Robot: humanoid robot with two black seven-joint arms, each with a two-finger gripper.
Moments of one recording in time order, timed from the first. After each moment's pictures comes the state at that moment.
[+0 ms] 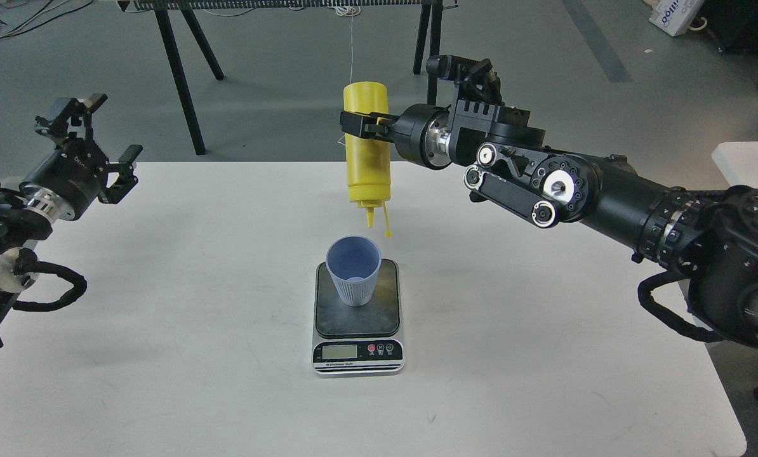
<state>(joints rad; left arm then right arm) -0.75 0.54 -0.49 -0.49 0.14 -0.49 -0.49 1.29 0.00 0.09 0.67 -1.11 0.12 0.05</state>
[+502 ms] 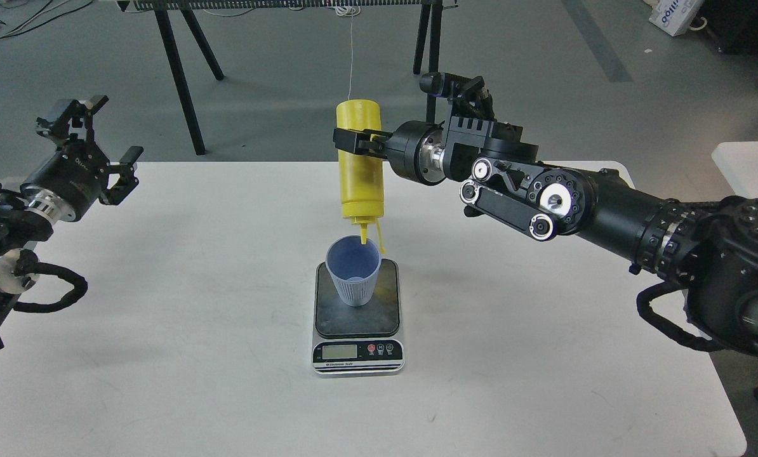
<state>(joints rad) -0.75 0.54 -0.49 -0.49 0.14 -0.49 -0.49 1.25 0.00 0.10 0.72 -1.09 0.12 0.04</state>
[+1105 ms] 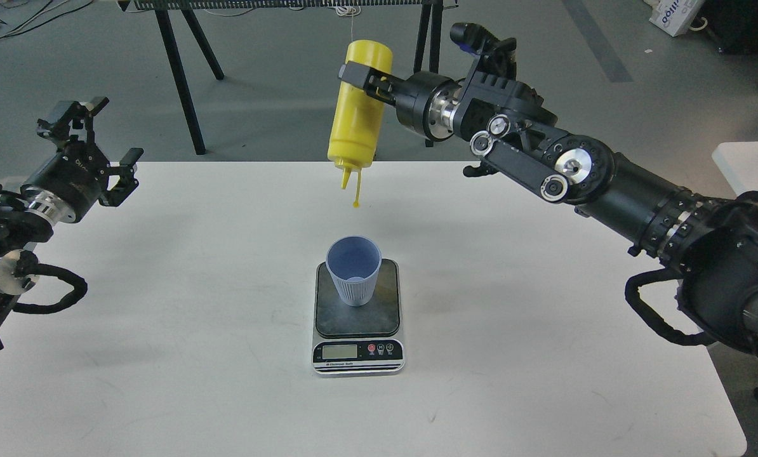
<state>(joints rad) -0.74 0.54 -0.48 -0.49 0.15 -0.49 -0.49 1.29 0.00 0.51 0.64 -0.99 0.12 0.00</state>
